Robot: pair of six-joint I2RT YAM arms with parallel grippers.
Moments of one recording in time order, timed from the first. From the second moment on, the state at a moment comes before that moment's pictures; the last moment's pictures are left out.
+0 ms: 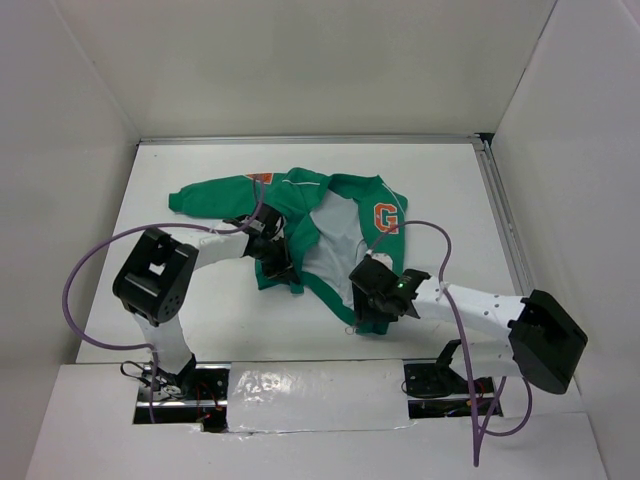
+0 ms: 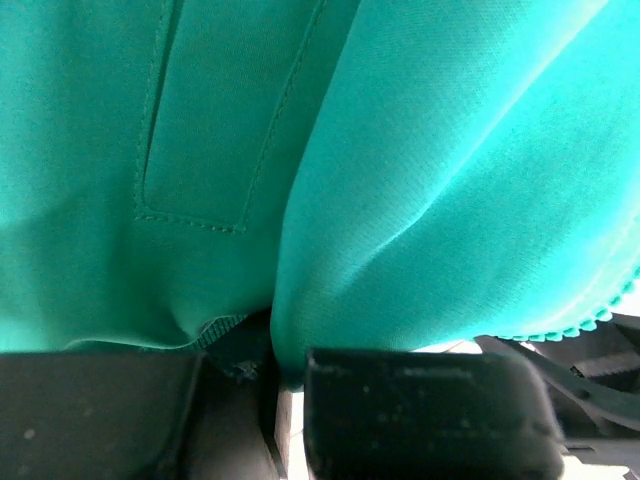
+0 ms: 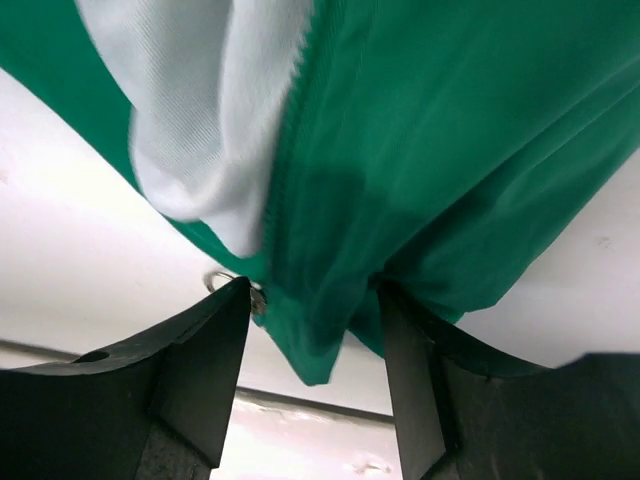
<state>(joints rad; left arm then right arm) -0.46 1.79 1.01 -0.40 0.40 -0.74 0.87 1.24 0.62 -0.57 0.14 0.79</state>
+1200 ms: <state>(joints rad) -0.53 1.57 0.93 -0.41 0.36 -0.67 0.97 1.03 0.64 -0.61 0.33 0.99</state>
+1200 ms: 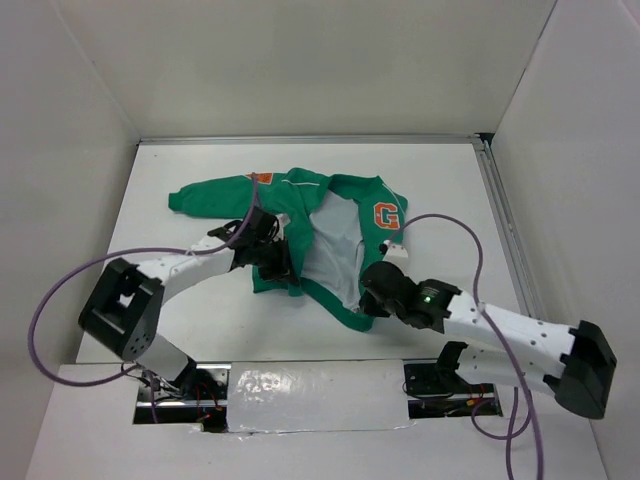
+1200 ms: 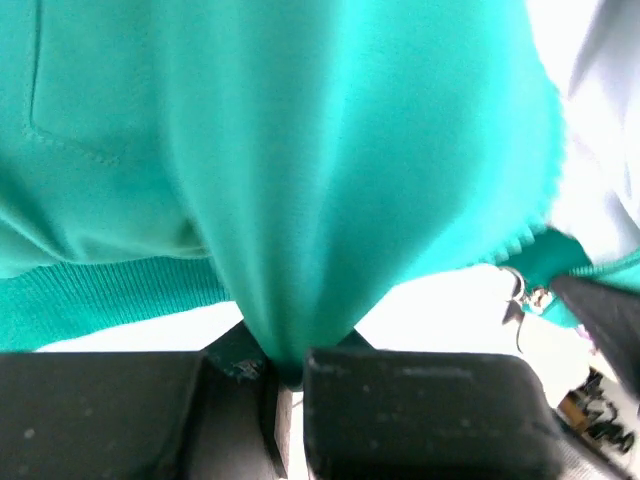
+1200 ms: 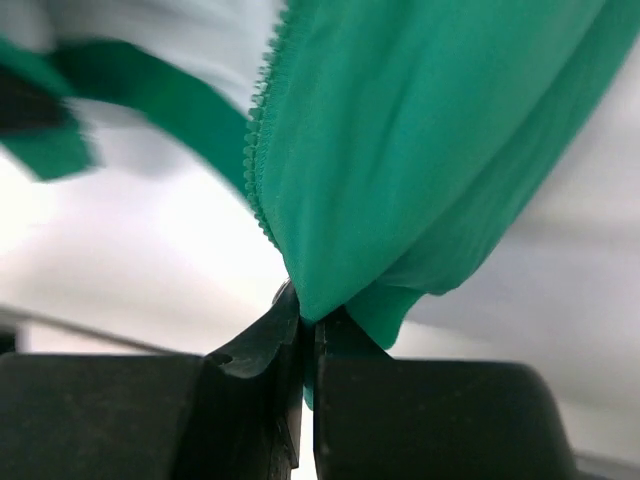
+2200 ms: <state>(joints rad) -0.66 1.16 0.75 -0.03 0.50 -0.74 0.84 0.72 0.28 0.38 -0.08 0.57</state>
